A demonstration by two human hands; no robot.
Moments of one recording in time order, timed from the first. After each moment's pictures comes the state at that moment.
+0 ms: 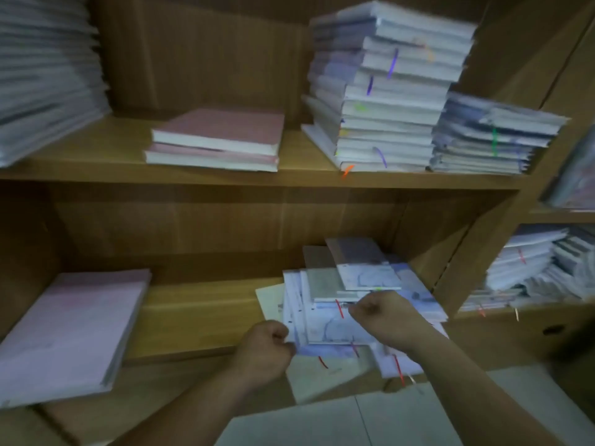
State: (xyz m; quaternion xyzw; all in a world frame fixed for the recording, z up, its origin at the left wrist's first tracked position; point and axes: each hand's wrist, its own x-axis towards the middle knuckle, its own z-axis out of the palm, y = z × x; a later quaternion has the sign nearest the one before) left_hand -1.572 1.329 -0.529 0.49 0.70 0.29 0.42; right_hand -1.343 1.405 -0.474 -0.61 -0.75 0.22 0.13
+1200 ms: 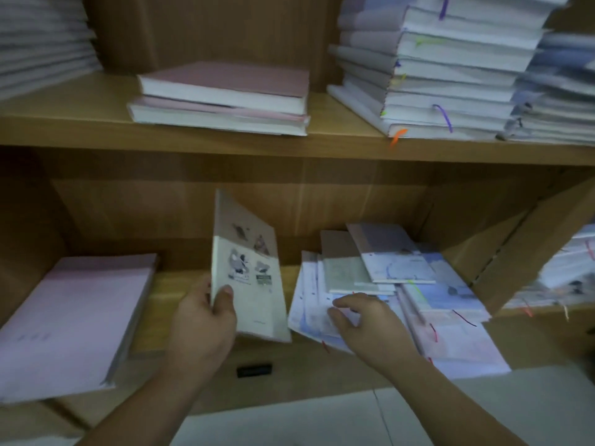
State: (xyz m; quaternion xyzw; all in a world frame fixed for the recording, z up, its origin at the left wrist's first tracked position) left_hand -1.637 1.317 -0.499 0.37 0.76 0.49 0.23; right_hand -1.400 1.417 -0.555 -0.56 -0.78 0.16 0.22
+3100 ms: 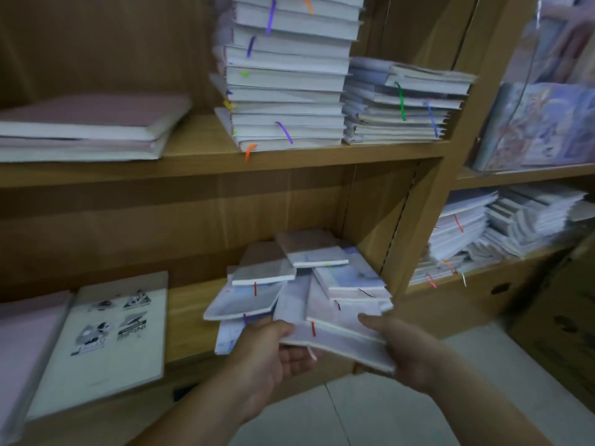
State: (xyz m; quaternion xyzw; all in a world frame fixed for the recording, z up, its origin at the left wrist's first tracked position) left_hand -1.467 1.335 -0.488 0.23 0.50 0.46 0.70; right_hand -1.245 1.375 -0.508 -0.59 -0.28 0.67 0.36
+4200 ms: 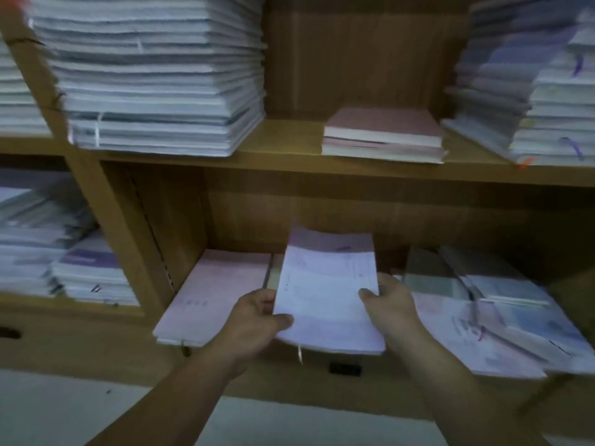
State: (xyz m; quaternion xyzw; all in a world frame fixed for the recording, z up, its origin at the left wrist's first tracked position) left_hand -1.743 1.238 -0.497 0.36 0.71 0.47 0.38; right_hand -1.549 1.361 -0.498 -0.53 -0.63 0.44 0.35
